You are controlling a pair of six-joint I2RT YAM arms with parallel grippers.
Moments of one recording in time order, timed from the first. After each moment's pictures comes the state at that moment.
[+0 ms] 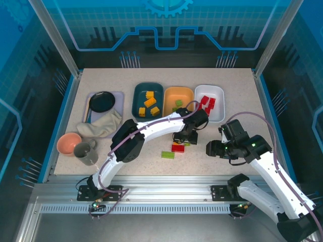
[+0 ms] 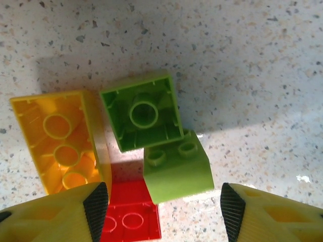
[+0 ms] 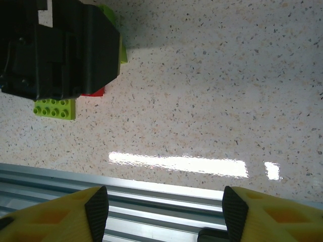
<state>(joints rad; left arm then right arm) -0.95 2.27 1.93 -1.10 0.00 -0.86 0.43 0.80 0.84 -1.20 -0.11 0.56</state>
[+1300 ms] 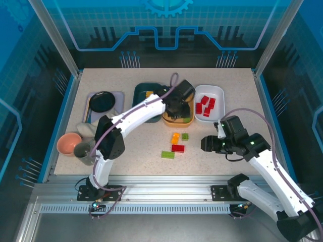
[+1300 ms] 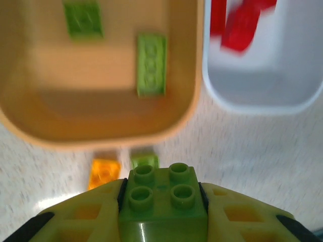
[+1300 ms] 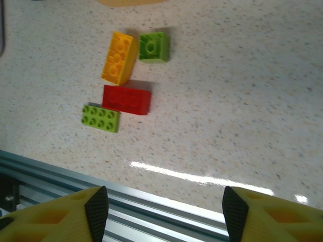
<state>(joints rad) -0.76 2.08 2.02 -1.04 0.00 -0.85 0.43 0.85 0.85 -1.04 -0.22 0.52</state>
